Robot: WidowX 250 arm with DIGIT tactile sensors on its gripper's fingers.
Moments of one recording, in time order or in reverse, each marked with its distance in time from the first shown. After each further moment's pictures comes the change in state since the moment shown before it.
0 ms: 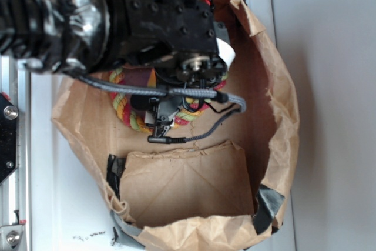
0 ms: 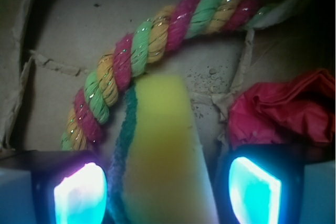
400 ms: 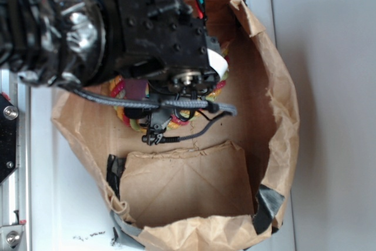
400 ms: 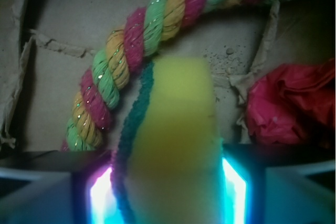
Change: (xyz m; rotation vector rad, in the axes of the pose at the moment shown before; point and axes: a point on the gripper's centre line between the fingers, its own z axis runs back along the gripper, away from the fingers) arm 0.000 0.000 -0.001 0.011 -0.002 0.020
